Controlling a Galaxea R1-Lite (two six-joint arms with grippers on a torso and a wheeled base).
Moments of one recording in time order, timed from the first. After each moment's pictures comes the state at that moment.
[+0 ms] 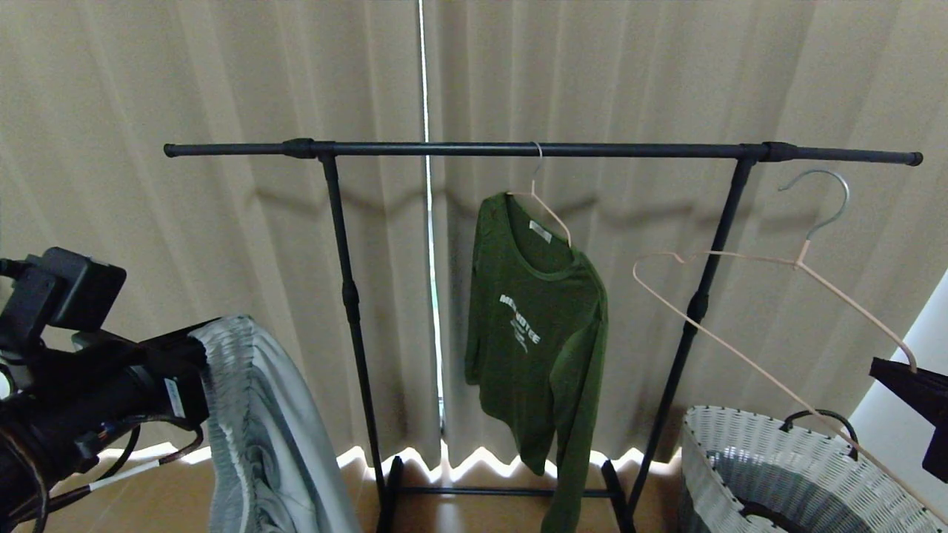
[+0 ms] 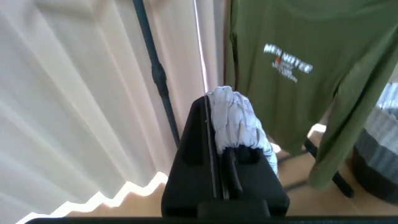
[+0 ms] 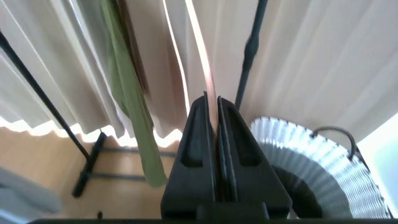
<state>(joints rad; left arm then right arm) -0.19 1.26 -0.35 -0.76 -0.09 0.14 0.20 0.94 -0.40 -0.27 -0.16 0.02</state>
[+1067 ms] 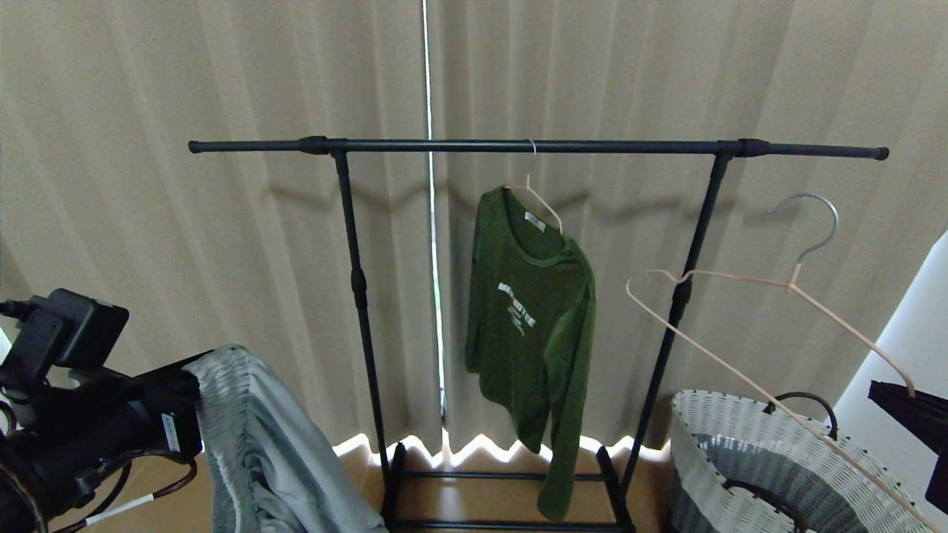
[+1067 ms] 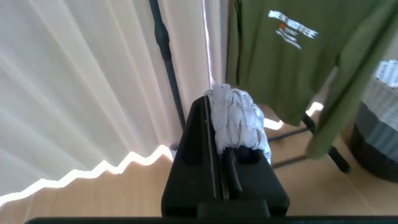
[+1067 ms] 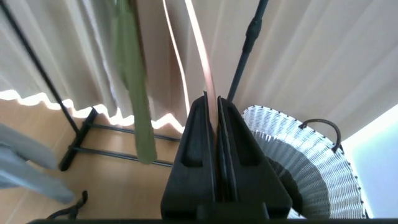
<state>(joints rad) -0.15 1.26 -0.25 -0.81 -0.09 0.14 0.20 0.92 -0.34 -0.28 -0.13 -0.02</state>
